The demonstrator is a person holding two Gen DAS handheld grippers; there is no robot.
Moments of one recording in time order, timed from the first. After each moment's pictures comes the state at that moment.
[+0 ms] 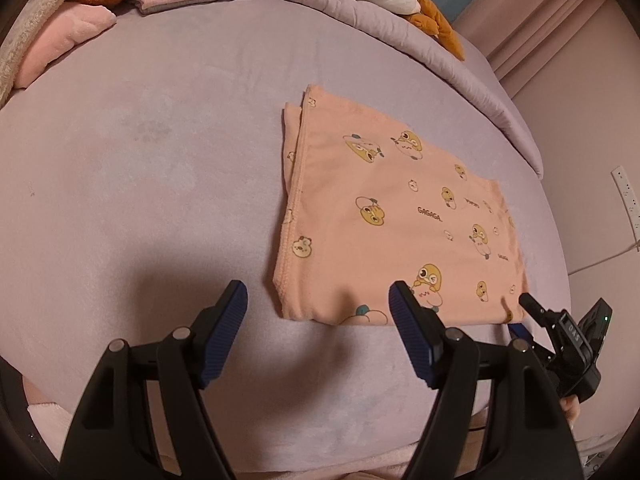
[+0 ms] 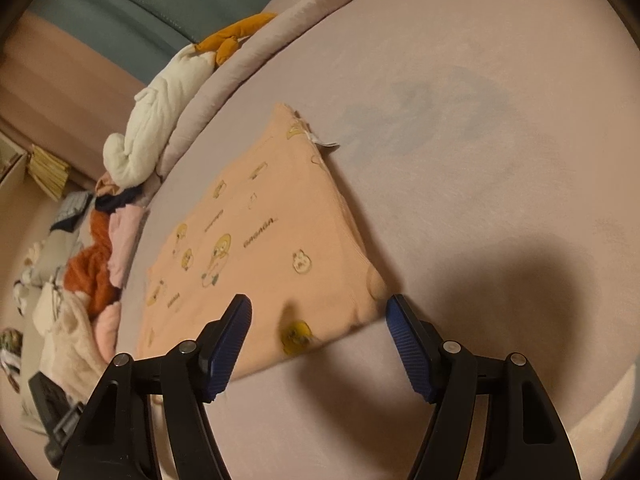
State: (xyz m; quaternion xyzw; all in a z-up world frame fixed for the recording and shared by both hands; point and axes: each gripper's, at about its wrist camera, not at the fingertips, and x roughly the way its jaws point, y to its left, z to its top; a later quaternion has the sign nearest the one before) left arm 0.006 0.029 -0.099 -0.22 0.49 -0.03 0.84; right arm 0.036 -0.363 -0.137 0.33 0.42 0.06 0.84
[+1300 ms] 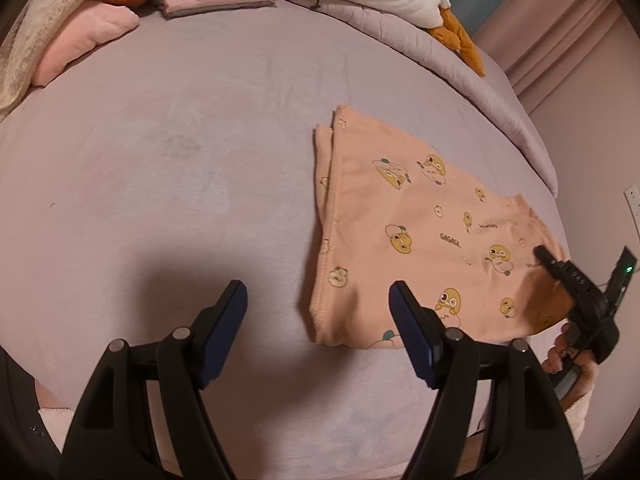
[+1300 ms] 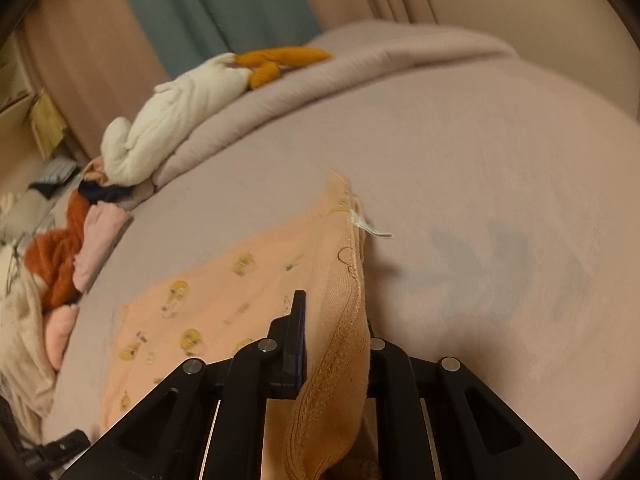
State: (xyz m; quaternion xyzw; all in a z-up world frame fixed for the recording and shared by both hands) left arm 0.009 0.050 -0.096 -0.23 0.49 0.01 0.84; right arm 0.091 -0.317 -0.082 0.18 0.35 0.03 0.92
